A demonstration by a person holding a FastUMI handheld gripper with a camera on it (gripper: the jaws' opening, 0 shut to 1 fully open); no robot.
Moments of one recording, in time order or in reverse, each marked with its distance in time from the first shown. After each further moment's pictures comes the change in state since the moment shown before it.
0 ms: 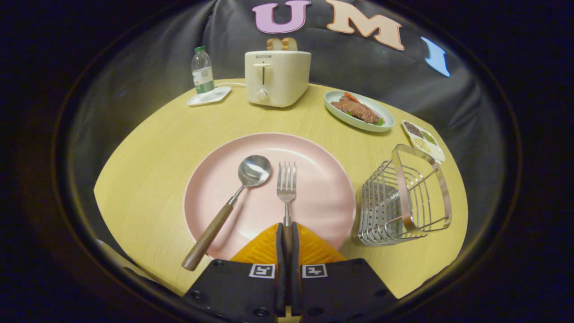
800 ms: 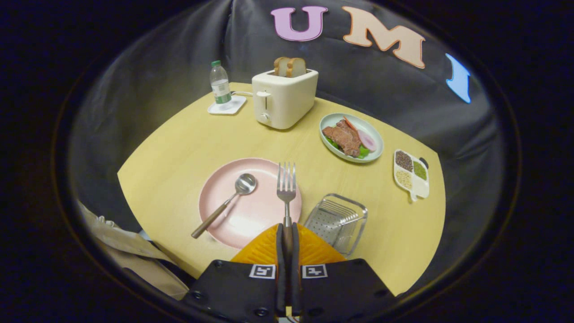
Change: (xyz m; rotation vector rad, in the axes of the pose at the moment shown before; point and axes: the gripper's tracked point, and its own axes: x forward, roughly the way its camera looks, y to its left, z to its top) arm -0.082 -0.085 0.059 -0.197 0.071 0.118
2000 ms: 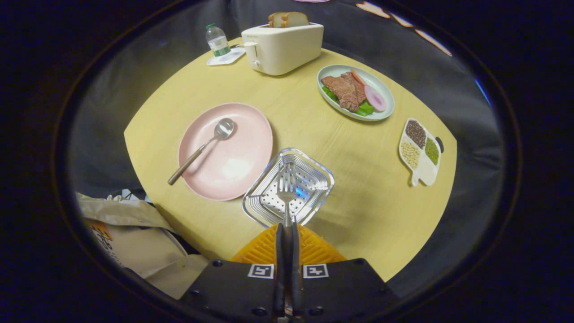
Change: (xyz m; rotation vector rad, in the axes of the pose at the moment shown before) arm 0.013 -0.058 -0.036 -0.093 0.340 0.100
